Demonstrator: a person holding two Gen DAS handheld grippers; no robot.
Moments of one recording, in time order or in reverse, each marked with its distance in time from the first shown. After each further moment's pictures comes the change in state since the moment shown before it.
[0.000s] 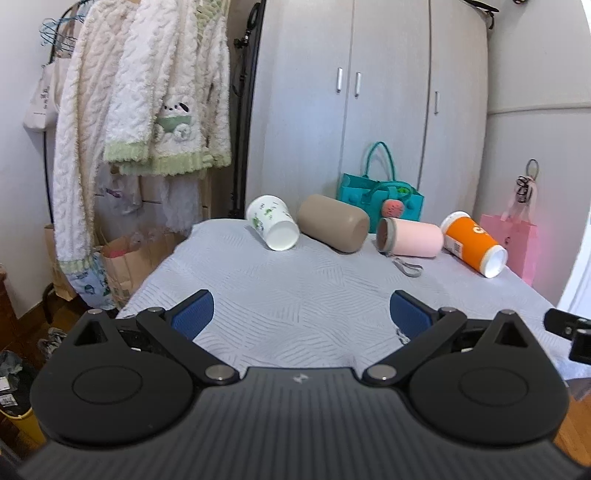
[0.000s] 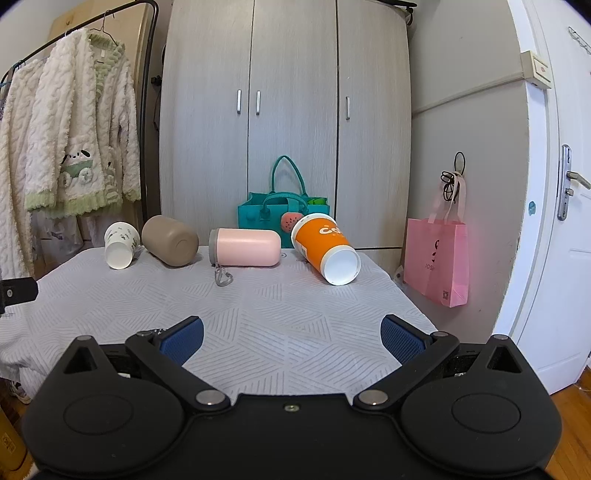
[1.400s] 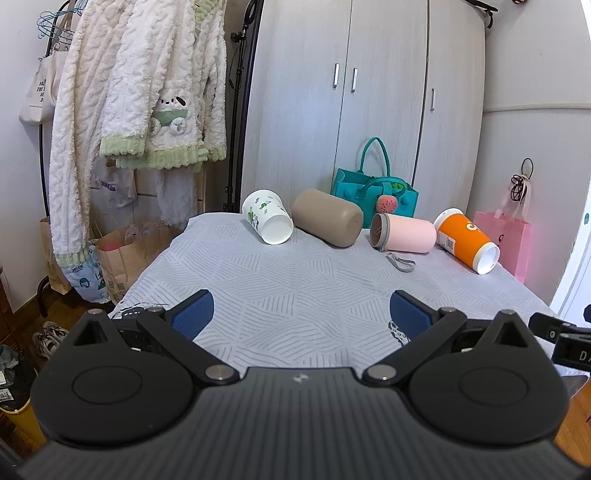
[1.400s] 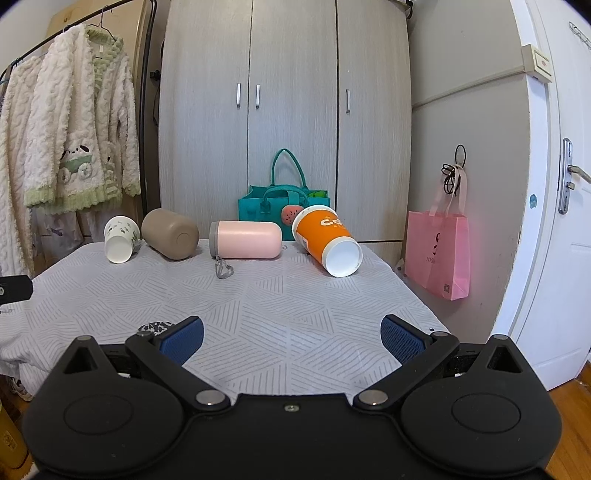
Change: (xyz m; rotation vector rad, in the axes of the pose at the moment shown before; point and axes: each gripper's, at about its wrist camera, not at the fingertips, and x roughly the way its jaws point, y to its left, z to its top) left arm -0.004 -0.001 0.000 -0.011 0.016 -0.010; right arm 0.004 0.001 -0.001 0.001 0.028 0.001
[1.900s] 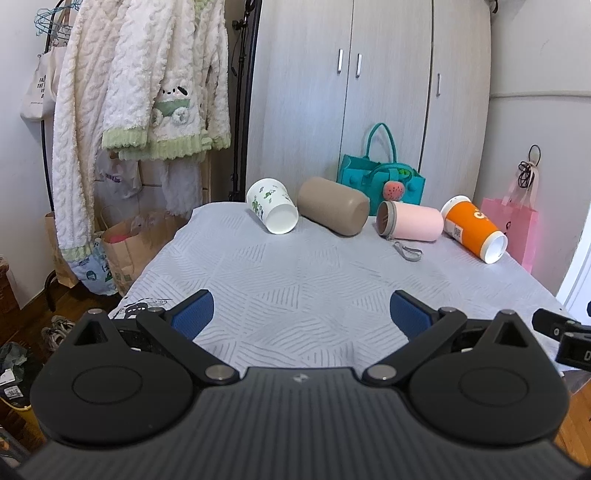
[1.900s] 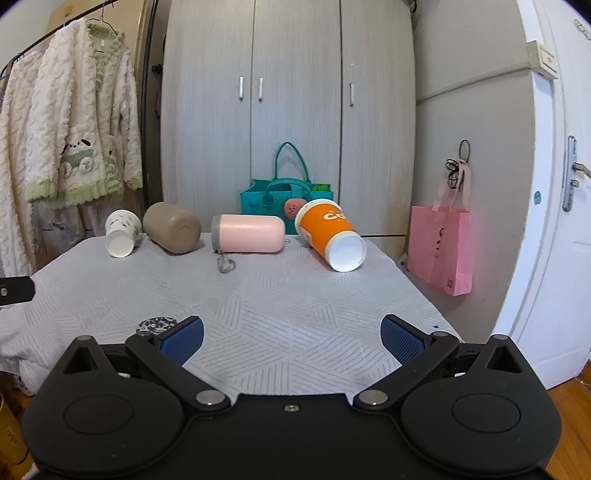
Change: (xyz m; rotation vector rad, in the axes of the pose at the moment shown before) left arm 0.006 -0.002 0.007 0.014 0.060 0.027; right arm 0.003 0.001 0.004 -0.004 0.023 0.032
